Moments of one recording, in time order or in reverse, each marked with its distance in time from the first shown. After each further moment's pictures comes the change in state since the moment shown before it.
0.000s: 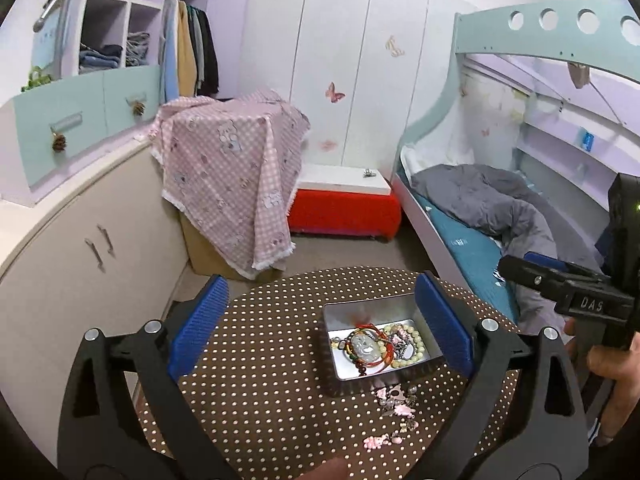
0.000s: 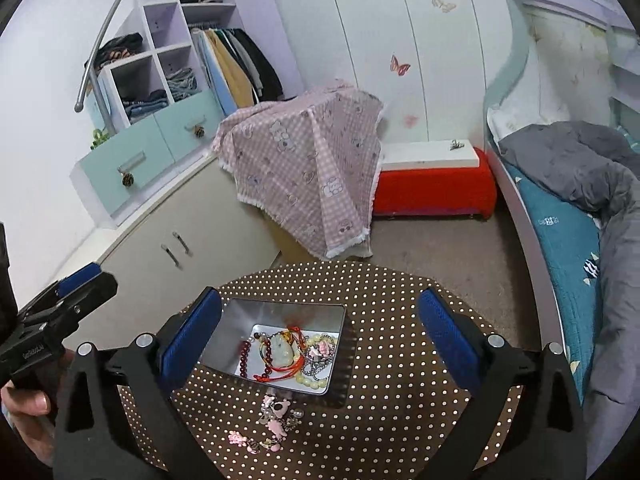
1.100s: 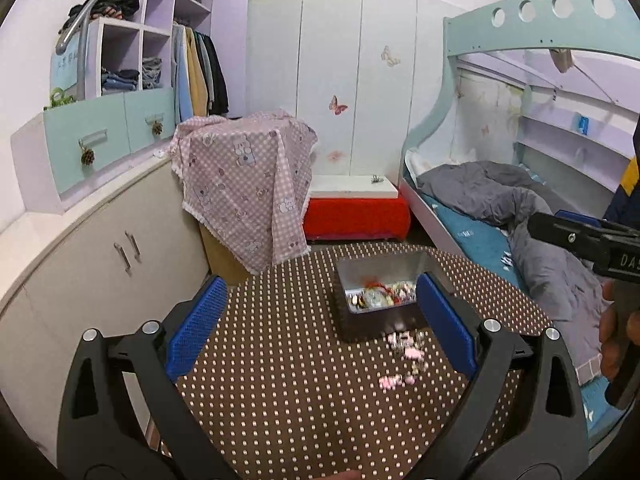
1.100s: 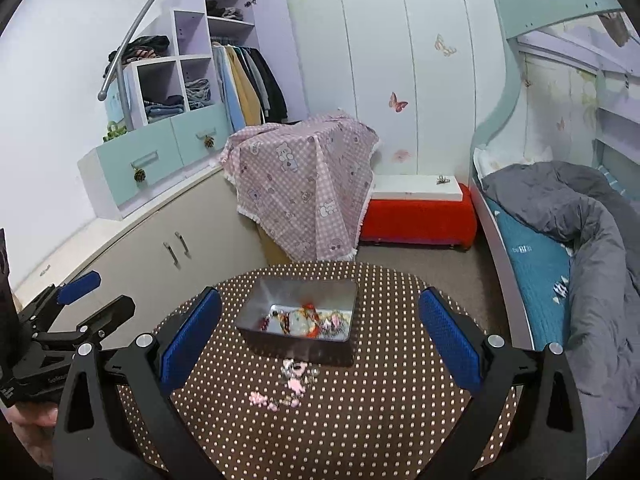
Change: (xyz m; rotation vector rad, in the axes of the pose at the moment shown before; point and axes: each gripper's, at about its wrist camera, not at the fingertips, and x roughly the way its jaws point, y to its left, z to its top) left arm -0.059 -0.007 -0.058 0.063 -0.055 0.042; right arm -0.069 0.051 -0.053 -0.085 -0.085 -0.072
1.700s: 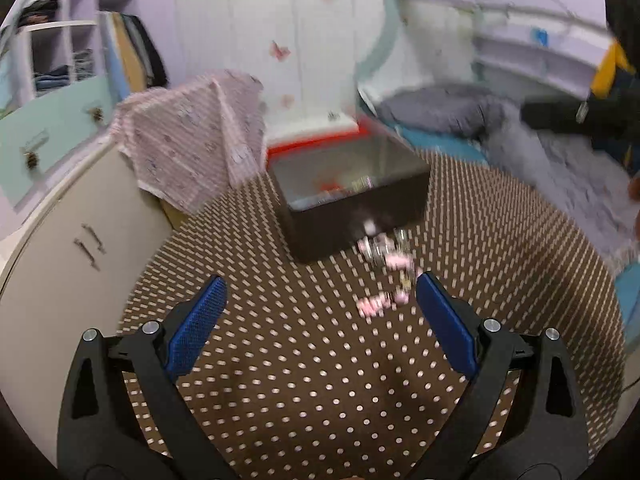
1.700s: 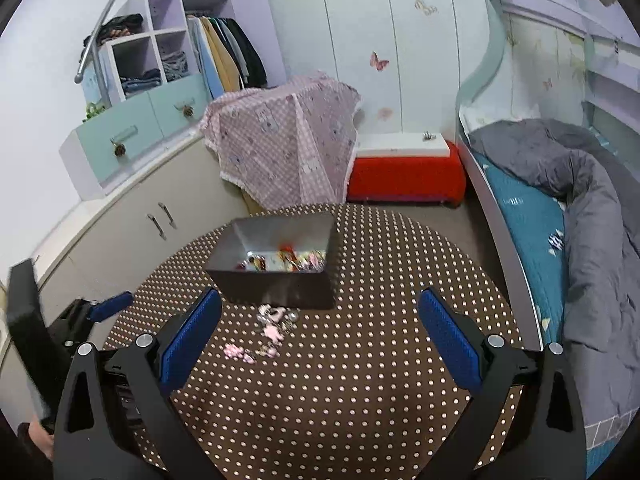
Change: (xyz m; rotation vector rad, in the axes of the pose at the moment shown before) left arm 0.068 -0.043 -0.074 0.238 0.204 -0.106; right arm 0.018 -0.023 -0.044 0.061 0.130 -0.039
